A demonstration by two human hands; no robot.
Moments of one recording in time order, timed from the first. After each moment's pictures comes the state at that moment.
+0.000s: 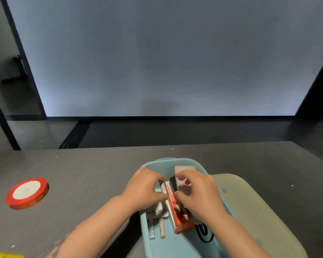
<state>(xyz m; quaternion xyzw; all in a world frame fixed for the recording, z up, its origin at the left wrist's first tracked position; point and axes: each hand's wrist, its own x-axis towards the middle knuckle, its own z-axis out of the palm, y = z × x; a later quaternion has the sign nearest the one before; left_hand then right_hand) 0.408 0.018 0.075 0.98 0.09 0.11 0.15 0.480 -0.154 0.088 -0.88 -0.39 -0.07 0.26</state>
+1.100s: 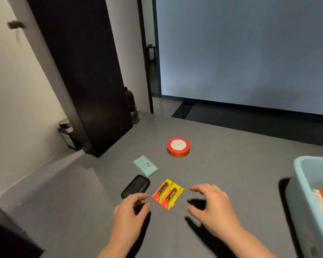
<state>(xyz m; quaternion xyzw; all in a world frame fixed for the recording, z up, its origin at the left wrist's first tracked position) 0.018 0.094 -0.014 0.70 0.54 0.35 0.31 0.240 0.015 0.023 -0.75 -0.59 0.14 0.27</state>
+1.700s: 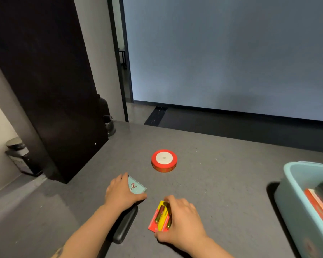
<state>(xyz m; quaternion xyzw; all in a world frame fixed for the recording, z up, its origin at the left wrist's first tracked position) 0.068 0.272 -0.024 0.80 0.55 0.07 0.21 0.205 0.100 -0.030 -0.79 -0.57 0.12 0.19</state>
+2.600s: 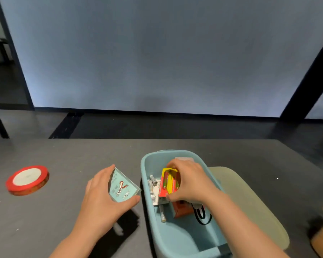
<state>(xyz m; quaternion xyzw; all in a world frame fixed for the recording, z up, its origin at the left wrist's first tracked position) 0.284 0.030 0.059 0.83 0.27 0.30 0.38 0.471 -0.136 0.105 -0.87 -0.46 0.00 0.15</state>
